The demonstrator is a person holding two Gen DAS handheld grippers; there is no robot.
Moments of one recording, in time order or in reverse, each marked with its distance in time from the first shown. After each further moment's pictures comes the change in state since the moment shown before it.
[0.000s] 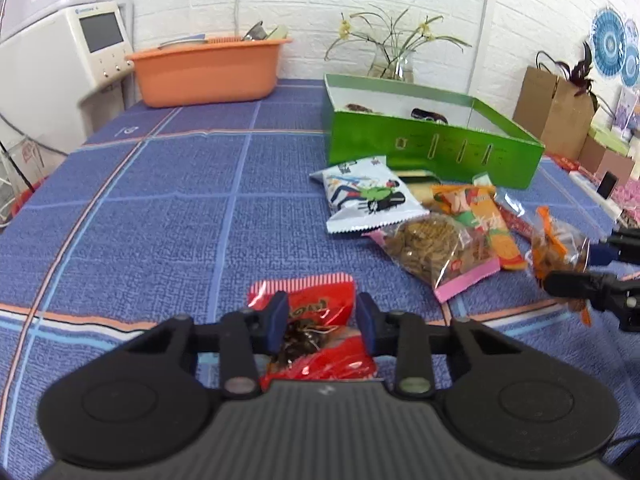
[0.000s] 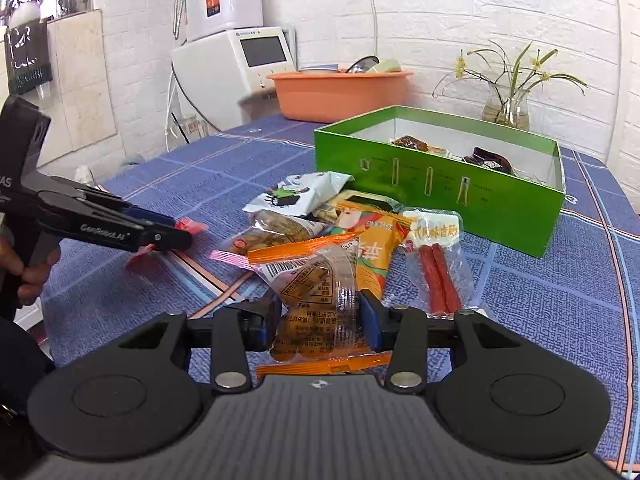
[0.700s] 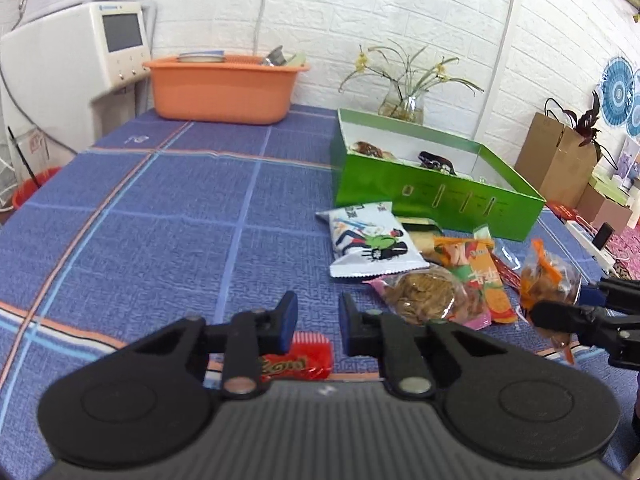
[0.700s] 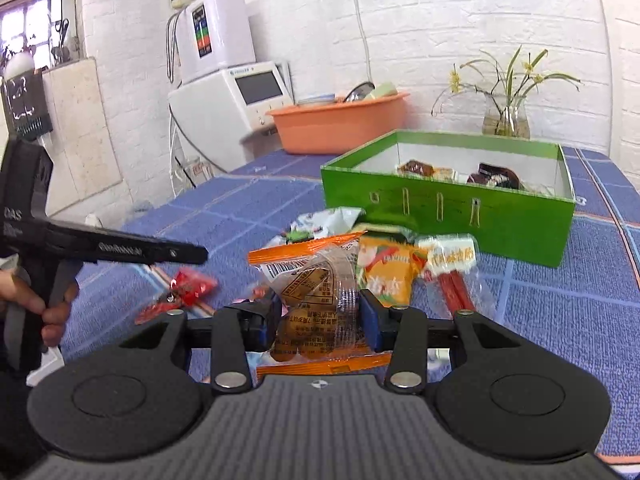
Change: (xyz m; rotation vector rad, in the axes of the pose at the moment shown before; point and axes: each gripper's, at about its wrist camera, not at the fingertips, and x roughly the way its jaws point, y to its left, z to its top) left arm -0.004 0.008 0.015 -0.086 -0.067 -0.033; right arm 0.000 0.001 0.012 0.101 -0.101 0.031
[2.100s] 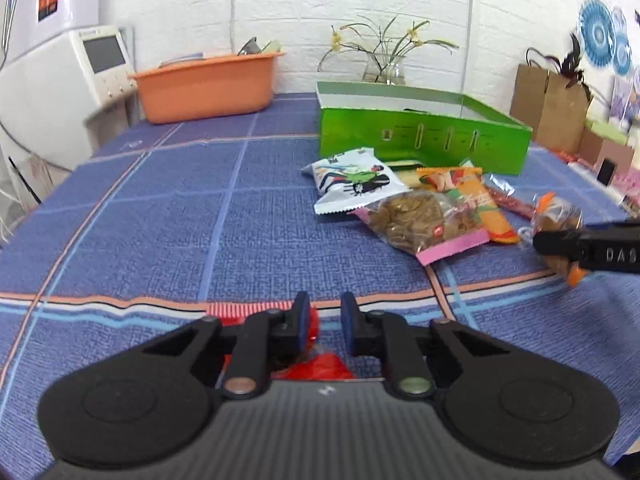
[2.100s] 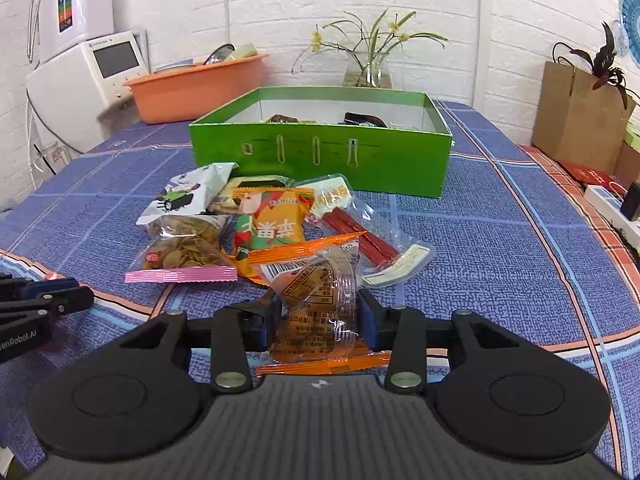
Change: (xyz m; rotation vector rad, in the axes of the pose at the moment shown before) left arm -0.008 -0.015 -0.045 0.136 0.000 0.056; right arm 0.012 0.022 -0.020 0.127 0.106 -0.479
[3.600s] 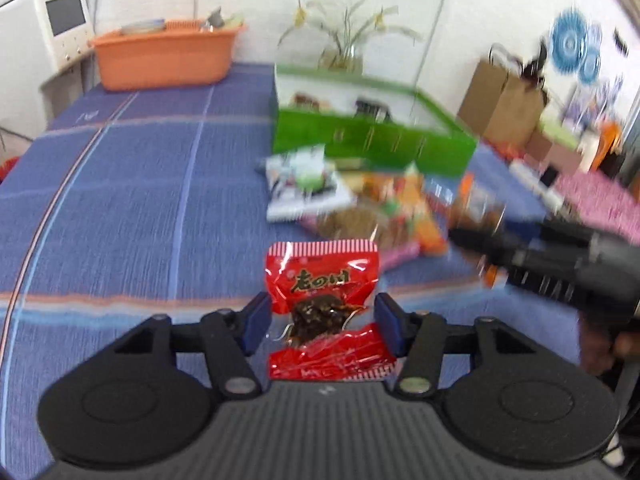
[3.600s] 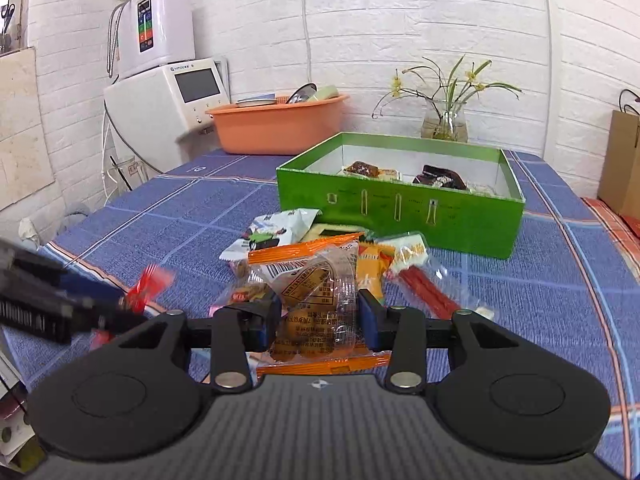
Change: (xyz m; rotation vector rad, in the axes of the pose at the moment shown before) left arm -0.021 0.004 0.047 -0.071 0.117 -0.208; right arm -0.016 0.019 0.021 -0.099 -0.104 0.205
